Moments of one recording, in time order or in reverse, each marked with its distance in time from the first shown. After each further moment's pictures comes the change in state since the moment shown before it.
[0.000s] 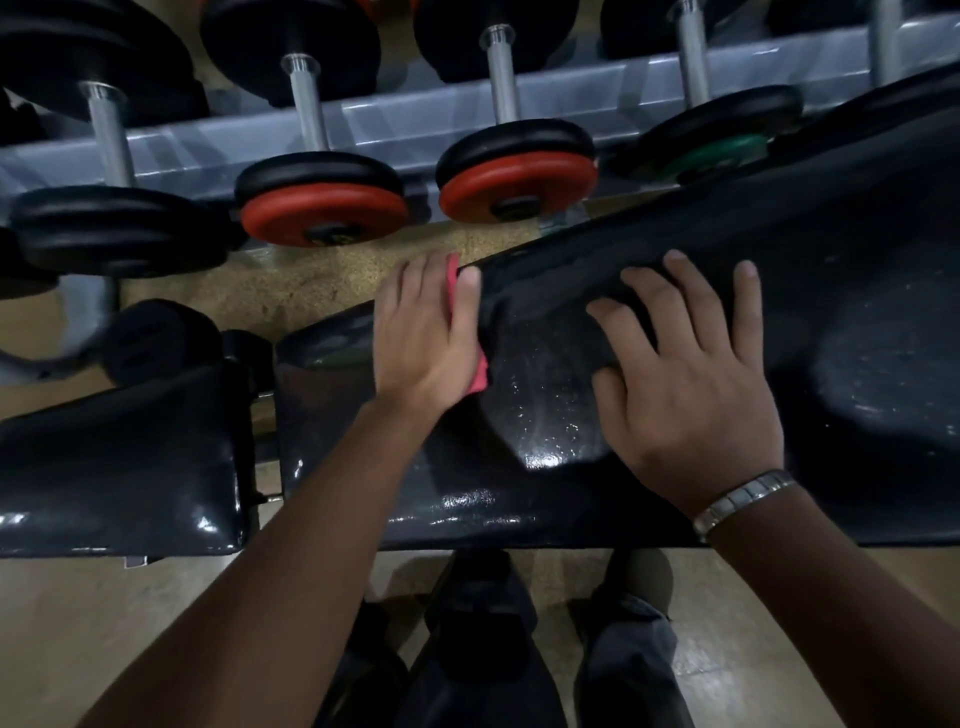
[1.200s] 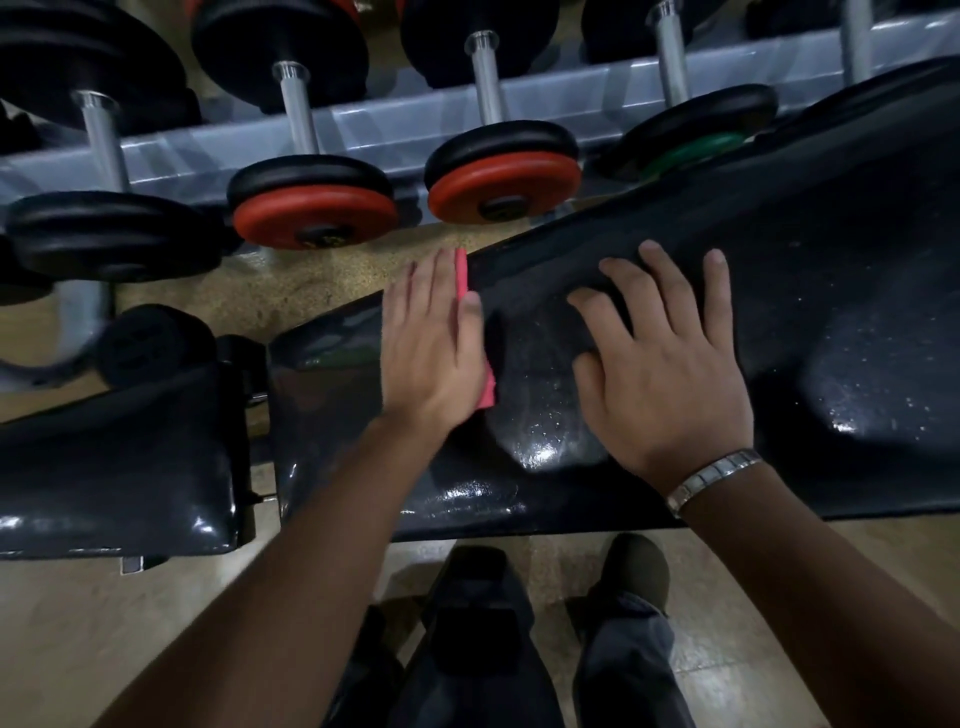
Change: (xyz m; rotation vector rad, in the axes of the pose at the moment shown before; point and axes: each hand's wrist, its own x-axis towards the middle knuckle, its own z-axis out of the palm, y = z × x) left_hand -0.022 0.011 0.008 -0.012 0.015 0.066; right_hand 0.000 -0.001 0.002 -0.003 0.001 0.016
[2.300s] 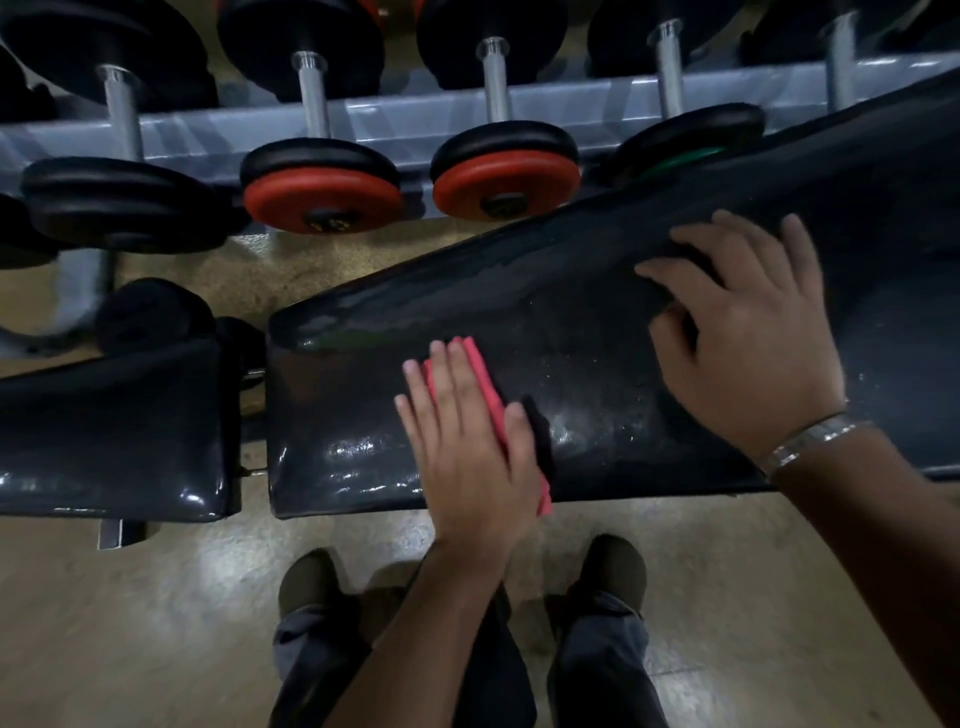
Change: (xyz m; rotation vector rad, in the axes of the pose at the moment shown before) left_hand -0.134 0.046 0.041 -0.021 0.154 -0.187; right_hand -0.008 0.057 -0.024 0.113 0.125 -0.059
